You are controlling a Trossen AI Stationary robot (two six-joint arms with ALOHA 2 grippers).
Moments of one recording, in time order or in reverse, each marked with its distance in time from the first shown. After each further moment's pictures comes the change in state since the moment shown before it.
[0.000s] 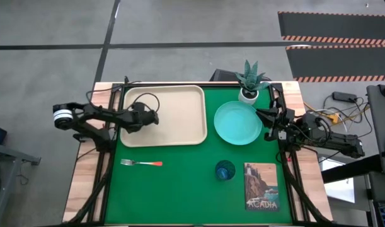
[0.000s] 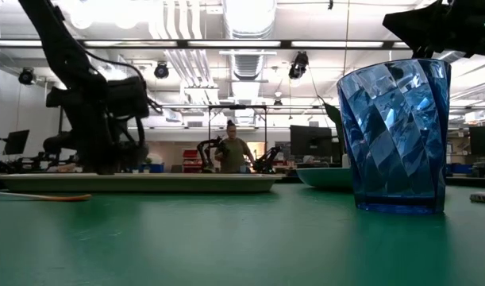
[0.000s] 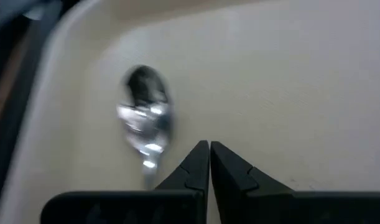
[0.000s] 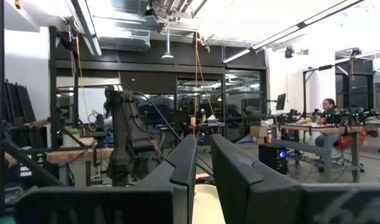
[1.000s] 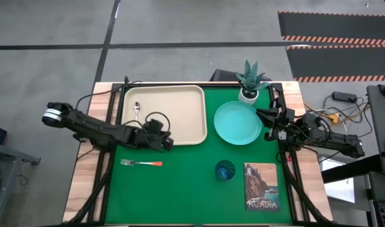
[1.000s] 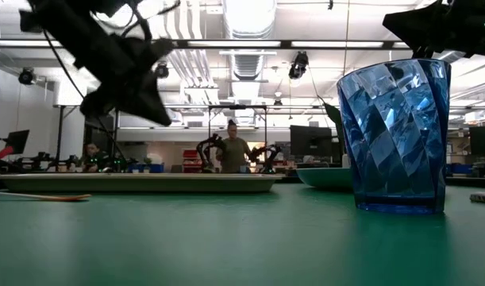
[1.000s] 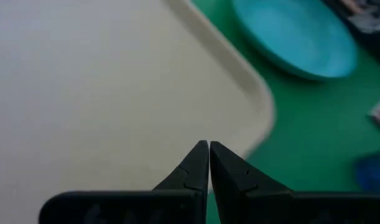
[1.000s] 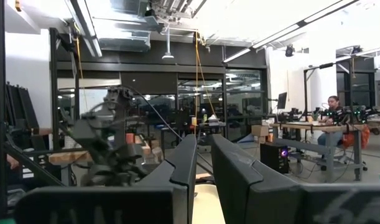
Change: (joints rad) left arm -0.588 -0.122 0.252 0.003 0.157 -0.083; right arm 0.000 0.000 0.000 0.000 0.000 0.013
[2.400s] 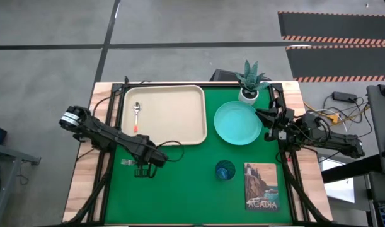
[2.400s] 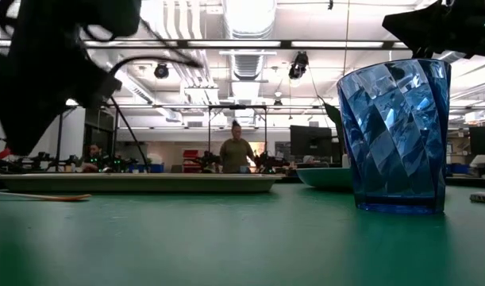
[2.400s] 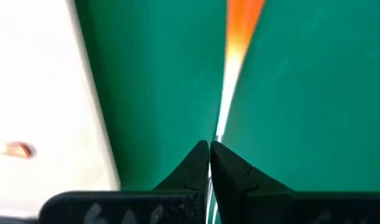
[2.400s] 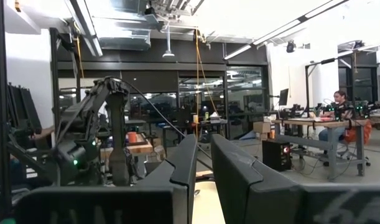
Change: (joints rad) left arm -0.129 0.277 0.289 -0.908 0.619 0.622; right arm 0.000 0.000 0.000 -0.011 -0.001 0.020
